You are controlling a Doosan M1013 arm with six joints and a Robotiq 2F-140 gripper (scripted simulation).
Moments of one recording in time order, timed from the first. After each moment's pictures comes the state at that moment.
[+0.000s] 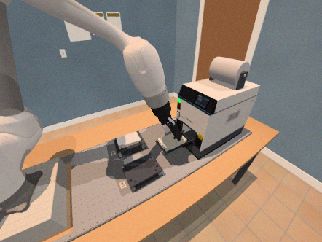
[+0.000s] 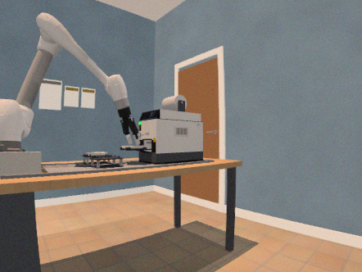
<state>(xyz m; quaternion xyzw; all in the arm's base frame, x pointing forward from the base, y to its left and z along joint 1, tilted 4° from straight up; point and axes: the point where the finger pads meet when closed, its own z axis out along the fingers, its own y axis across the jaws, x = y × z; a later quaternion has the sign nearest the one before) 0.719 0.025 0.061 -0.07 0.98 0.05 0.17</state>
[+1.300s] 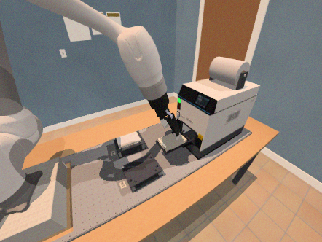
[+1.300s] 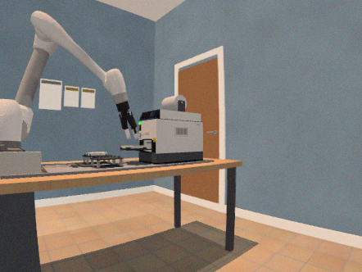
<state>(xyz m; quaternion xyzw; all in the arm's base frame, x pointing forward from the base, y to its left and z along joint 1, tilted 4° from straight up) 0.709 0.023 0.096 -0.07 0.98 0.05 0.17</state>
